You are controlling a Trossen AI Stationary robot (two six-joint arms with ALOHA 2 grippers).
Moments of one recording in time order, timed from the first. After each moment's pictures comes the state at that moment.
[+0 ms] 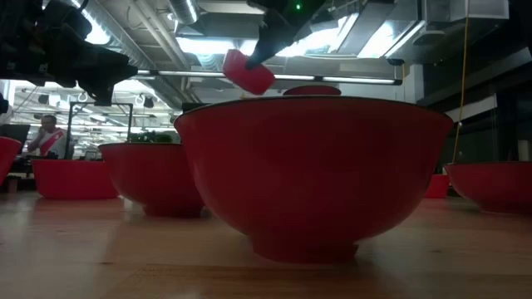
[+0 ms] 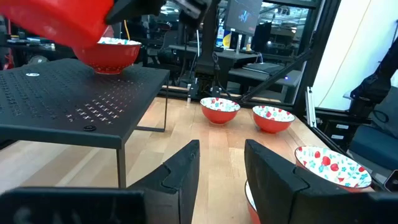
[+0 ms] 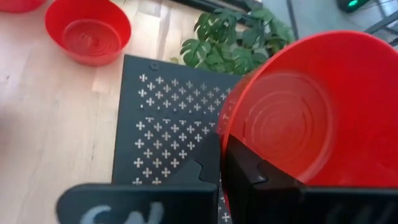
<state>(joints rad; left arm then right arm) -0.05 0.02 0.01 0.03 -0.08 -0.14 -0.19 1.79 1.75 -0.63 0.16 -0.43</state>
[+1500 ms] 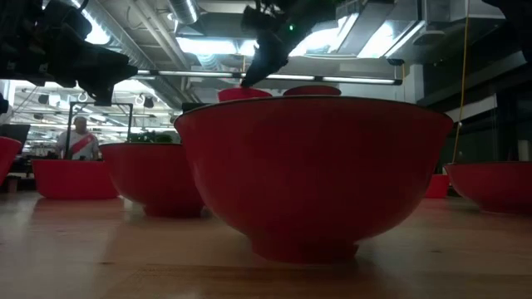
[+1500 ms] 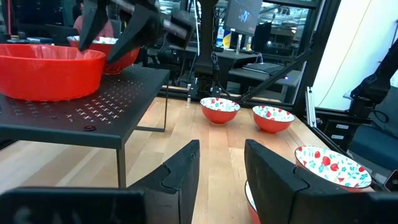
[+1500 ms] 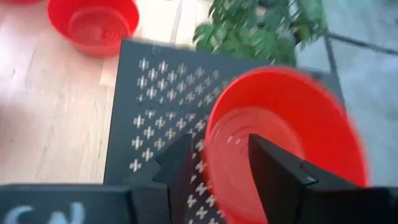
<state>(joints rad) -0.05 0.02 0.01 0.03 -0.08 -0.14 -0.24 1.86 1.77 -0.63 0.06 -0.42</state>
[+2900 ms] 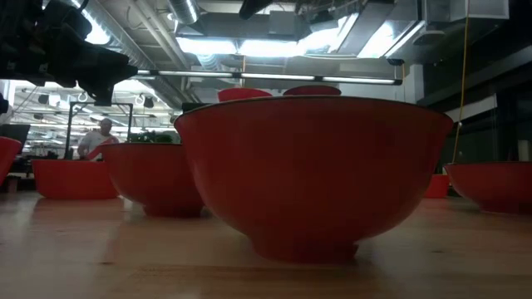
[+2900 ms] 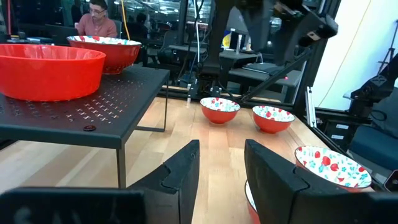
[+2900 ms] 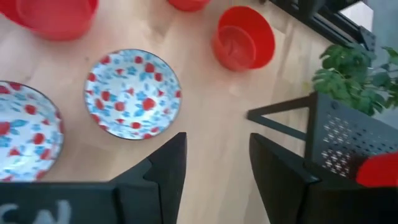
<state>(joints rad) -0.05 0.02 0.01 0.03 -0.08 -0.14 0.24 1.86 1.90 -0.91 0.30 -0.28</state>
